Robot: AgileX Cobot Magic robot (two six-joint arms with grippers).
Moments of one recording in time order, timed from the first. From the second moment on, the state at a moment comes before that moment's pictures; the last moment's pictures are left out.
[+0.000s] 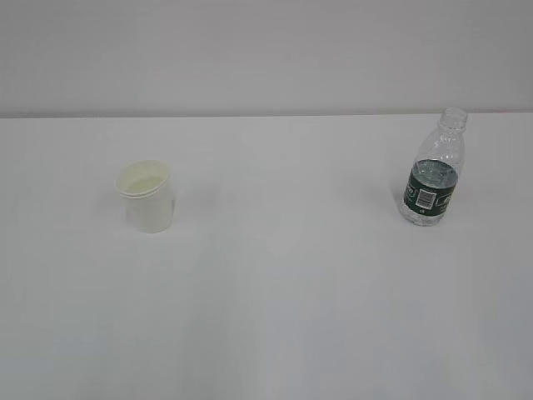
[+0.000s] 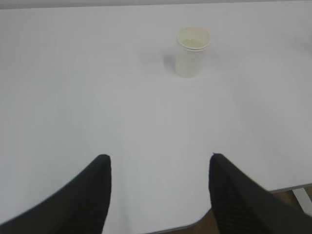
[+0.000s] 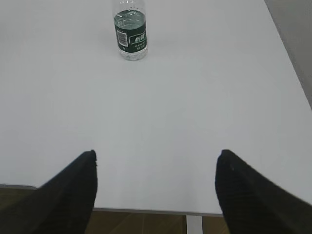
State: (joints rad) left arm -0.39 0.00 -0.53 0.17 1.10 -0.26; right arm 0.01 -0.02 -0.52 -0.06 1.19 -0.07
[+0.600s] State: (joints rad) left arm -0.39 0.00 -0.53 0.17 1.10 -0.26; right arm 0.01 -0.02 -0.49 -0.06 1.15 -0.07
